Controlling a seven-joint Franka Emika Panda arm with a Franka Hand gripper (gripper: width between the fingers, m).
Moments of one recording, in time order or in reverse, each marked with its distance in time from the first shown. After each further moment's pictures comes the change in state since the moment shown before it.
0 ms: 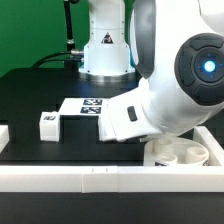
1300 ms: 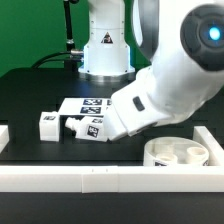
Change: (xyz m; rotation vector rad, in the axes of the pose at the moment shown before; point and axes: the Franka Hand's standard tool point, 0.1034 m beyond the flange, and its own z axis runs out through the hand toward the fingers) arm -0.021 -0.009 -0.003 -0.048 0.087 -0.199
